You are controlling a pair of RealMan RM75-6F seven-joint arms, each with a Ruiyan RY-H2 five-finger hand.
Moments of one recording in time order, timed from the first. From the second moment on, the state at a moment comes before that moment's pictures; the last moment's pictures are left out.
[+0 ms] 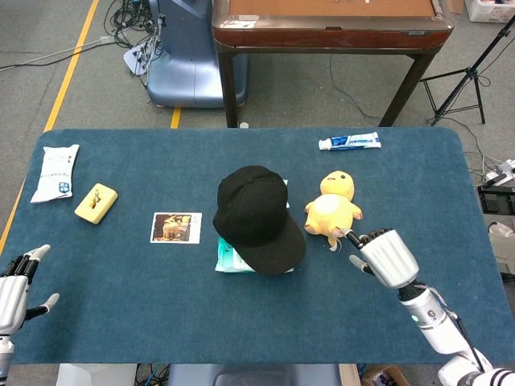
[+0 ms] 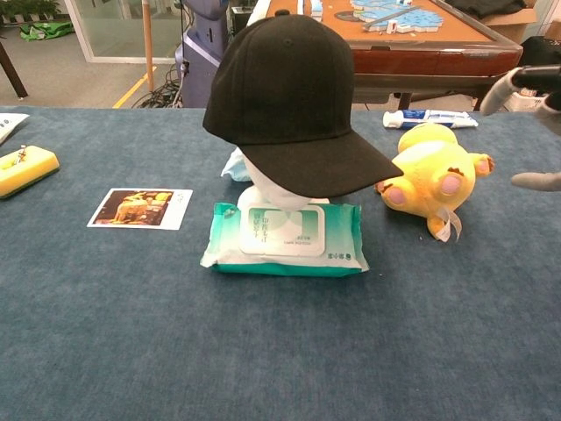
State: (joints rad) left arm -0.07 -1.14 -0.05 -1.61 1.44 1.51 0.12; right arm 0.38 -1.40 0.11 -1.33 -1.84 1.48 -0.27
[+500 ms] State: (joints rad) left arm -0.06 -1.13 -0.05 -1.61 1.45 1.51 0.11; right arm 0.49 -1.51 0.11 -1.31 -1.86 1.39 -0.33
